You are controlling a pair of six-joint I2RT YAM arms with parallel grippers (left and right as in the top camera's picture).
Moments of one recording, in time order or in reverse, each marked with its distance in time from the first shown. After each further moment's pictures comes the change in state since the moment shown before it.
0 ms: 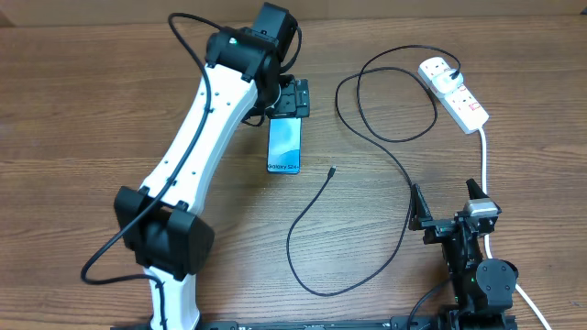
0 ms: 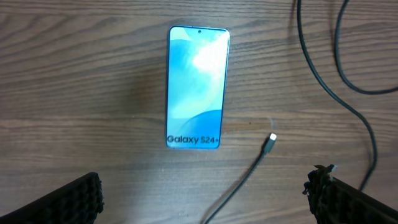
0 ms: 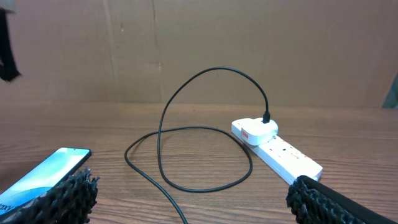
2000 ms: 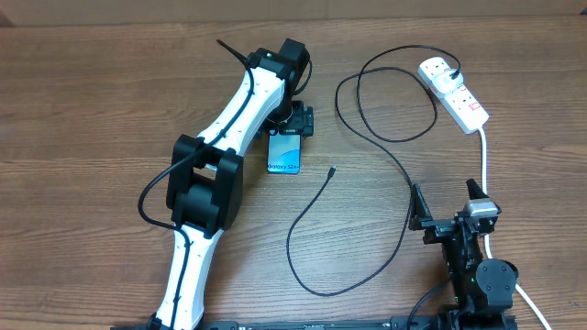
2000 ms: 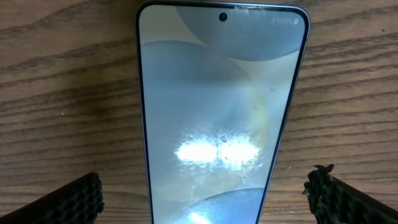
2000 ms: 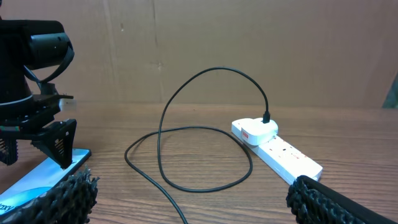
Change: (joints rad) left arm 0.007 0.342 -0.005 0.121 0.004 0.034; right arm 0.000 0.000 0.000 0.000 0.000 0.000
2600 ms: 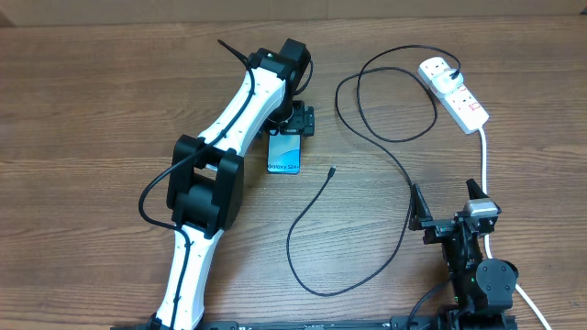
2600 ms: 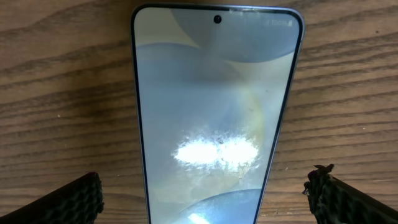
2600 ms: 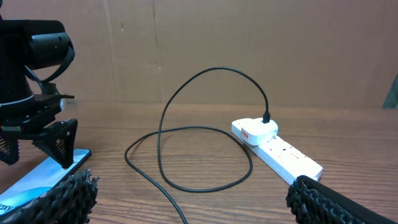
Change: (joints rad) left arm -0.002 0.000 0.000 0.006 0.000 0.000; right arm 0.000 0.000 0.000 -0.001 0.000 0.000
